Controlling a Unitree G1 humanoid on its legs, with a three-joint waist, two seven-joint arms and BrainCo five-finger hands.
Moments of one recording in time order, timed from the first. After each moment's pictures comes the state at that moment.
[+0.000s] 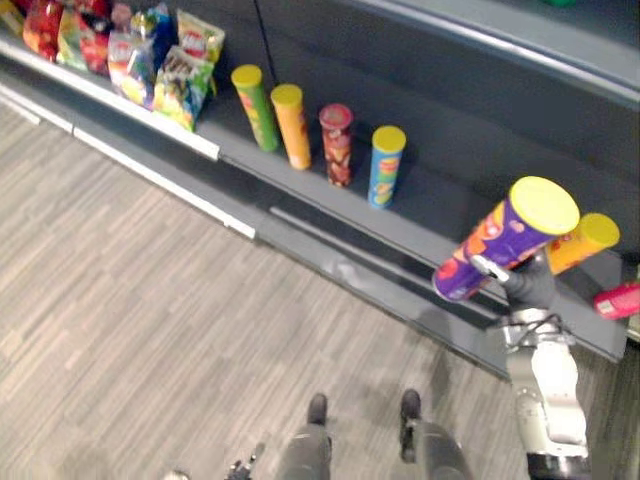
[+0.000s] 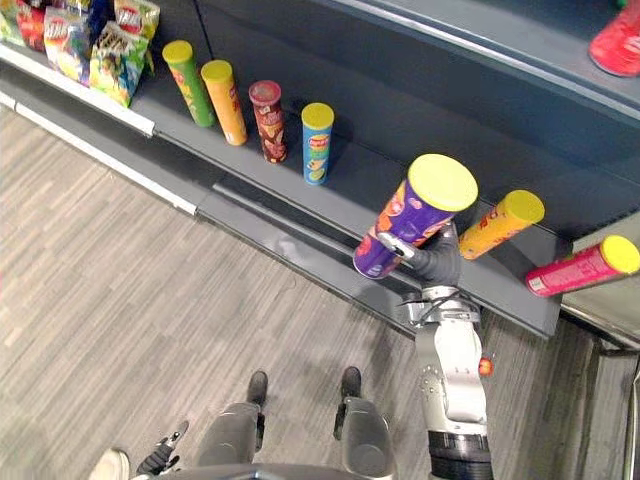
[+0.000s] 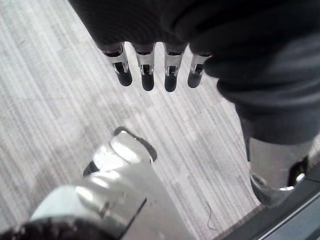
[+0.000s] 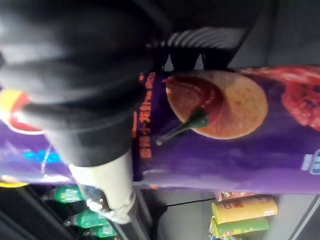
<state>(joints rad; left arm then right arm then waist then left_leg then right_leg) 0.14 0.08 0.36 1.07 -0.27 -0.08 -0.05 0.00 -0.12 -0.13 -0.24 0.37 -0.15 0.09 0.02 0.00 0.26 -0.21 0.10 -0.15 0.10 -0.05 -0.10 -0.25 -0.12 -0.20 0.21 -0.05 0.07</state>
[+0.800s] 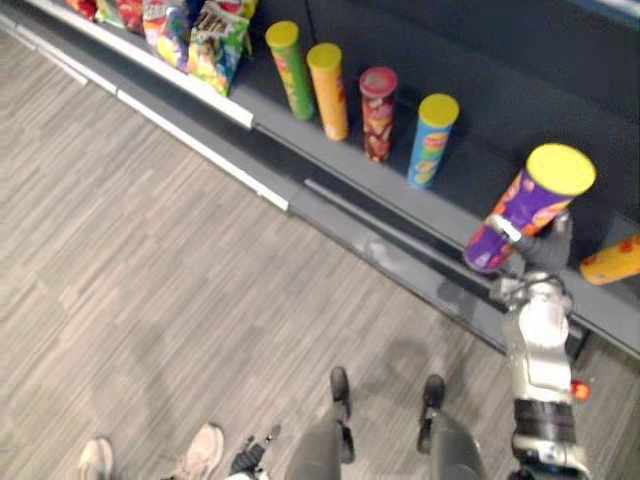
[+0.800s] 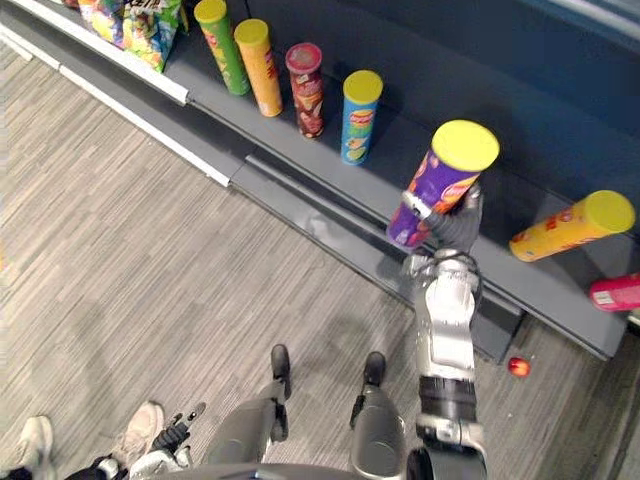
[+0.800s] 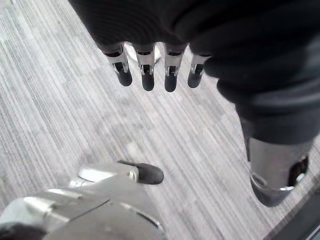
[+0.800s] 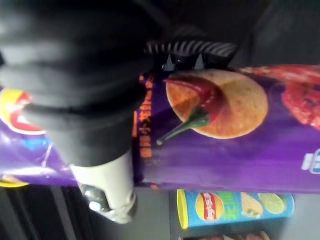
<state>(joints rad) 0.08 0.07 0.27 1.02 -0.19 -0.09 0.03 -0.39 -0.10 -0.27 0.05 0.09 -0.15 -0.26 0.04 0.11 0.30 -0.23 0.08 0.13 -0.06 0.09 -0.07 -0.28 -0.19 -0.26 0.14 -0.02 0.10</state>
